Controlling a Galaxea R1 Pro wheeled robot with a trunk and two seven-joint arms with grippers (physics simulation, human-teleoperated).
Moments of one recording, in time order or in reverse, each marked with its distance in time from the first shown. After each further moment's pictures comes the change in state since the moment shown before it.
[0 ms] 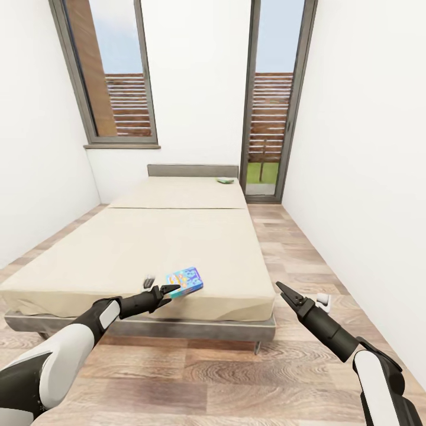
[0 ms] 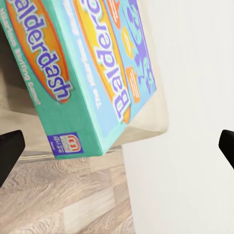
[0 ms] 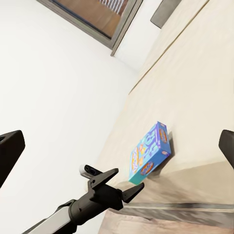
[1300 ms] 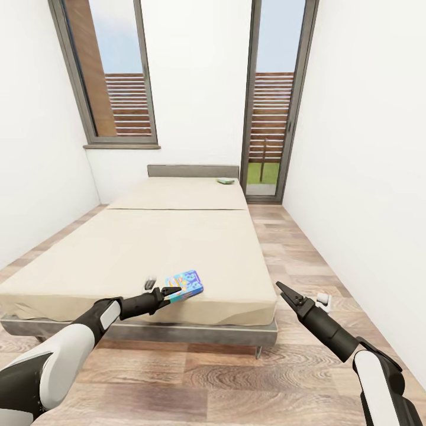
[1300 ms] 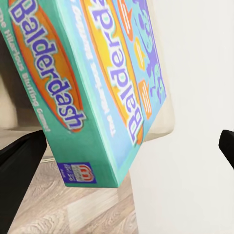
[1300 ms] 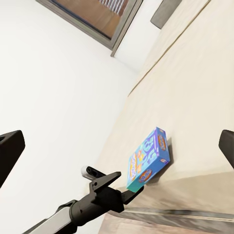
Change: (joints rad) left arm 0.001 -0.001 -0.018 0.001 -0.013 0.014 0.000; right arm 0.000 0.000 0.000 0.000 0.000 0.000 0.001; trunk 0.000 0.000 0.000
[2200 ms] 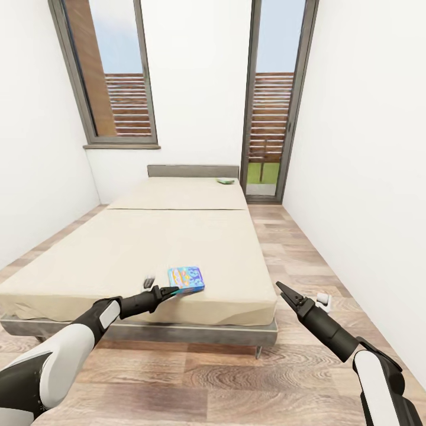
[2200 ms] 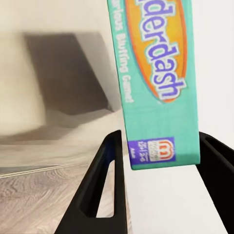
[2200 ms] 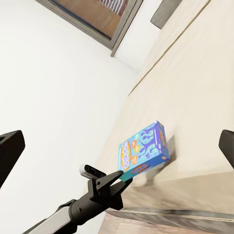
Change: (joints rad) left arm -0.001 0.000 0.022 0.000 0.017 -0.012 -0.001; right arm 0.000 0.000 0.000 0.000 0.000 0.000 0.001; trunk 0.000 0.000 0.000
